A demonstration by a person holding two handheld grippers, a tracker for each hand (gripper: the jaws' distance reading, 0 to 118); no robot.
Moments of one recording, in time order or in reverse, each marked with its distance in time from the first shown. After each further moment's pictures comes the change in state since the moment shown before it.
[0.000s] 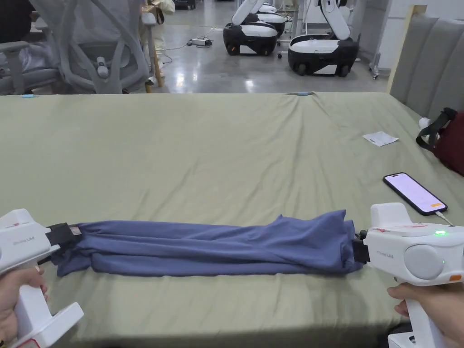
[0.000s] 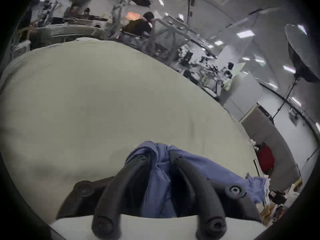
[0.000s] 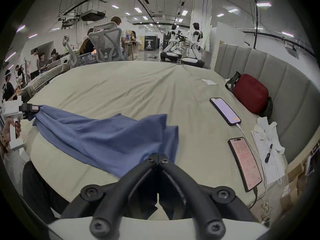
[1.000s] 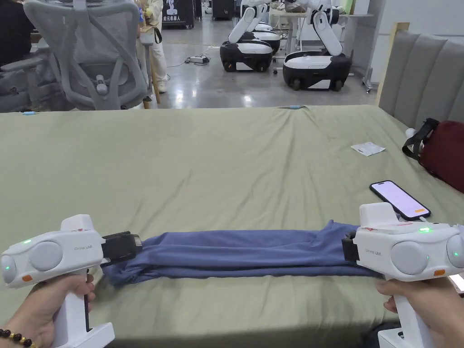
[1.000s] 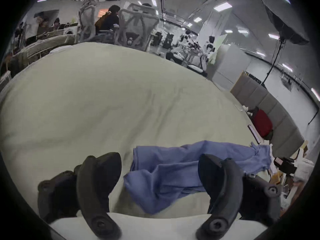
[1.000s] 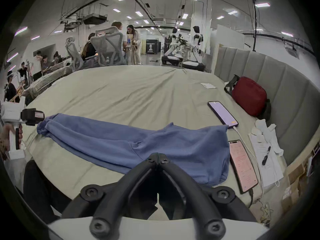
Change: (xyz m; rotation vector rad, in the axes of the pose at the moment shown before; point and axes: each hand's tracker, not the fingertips) left arm 0.103 -0.051 -0.009 -0.164 -0.073 -0.241; right arm 0.011 -0.001 0.010 0.031 0.014 0.007
